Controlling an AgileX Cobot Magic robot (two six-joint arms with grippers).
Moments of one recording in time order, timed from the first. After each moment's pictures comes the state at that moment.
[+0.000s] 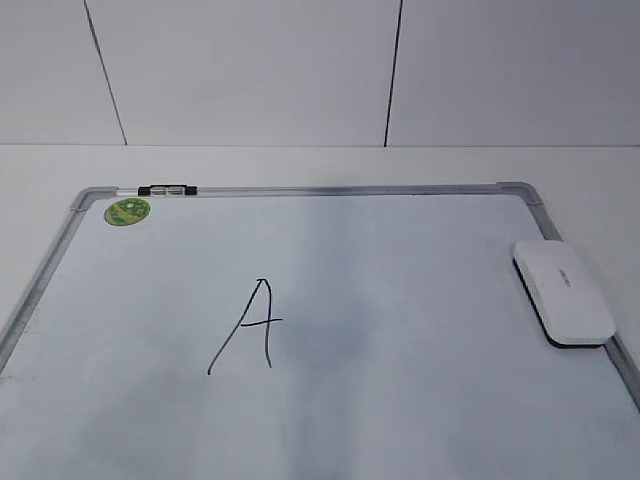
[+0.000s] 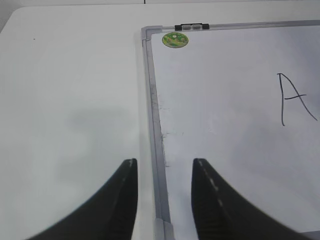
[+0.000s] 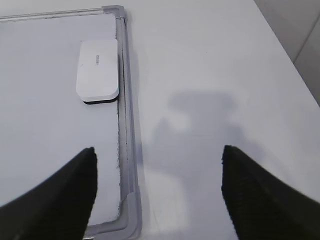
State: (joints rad) left arm 0.01 0.01 -0.51 -0.14 1.10 0.06; right arm -0.03 -0.02 -0.50 -0.14 1.14 0.02
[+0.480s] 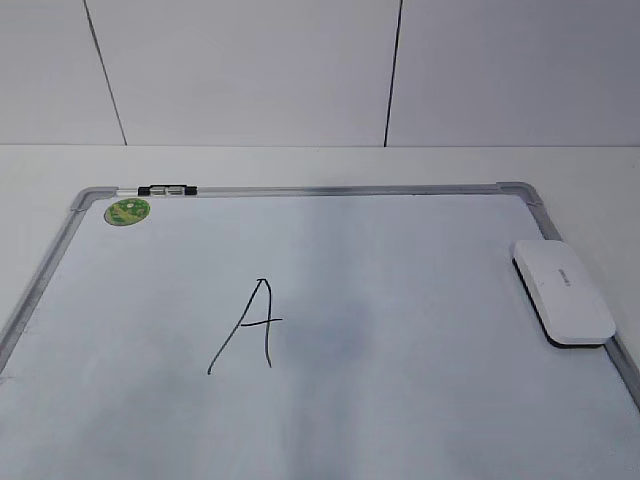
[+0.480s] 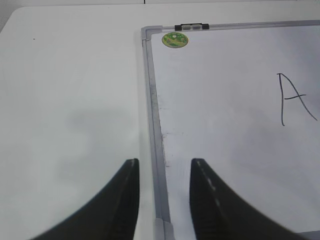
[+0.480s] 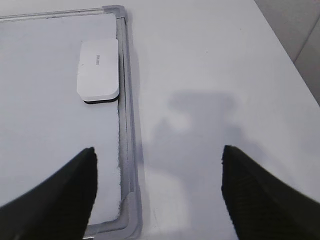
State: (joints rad) left arm 0.01 0.01 -0.51 -0.14 1.10 0.06; right arm -0.03 -0.02 -0.50 -0.14 1.14 0.02
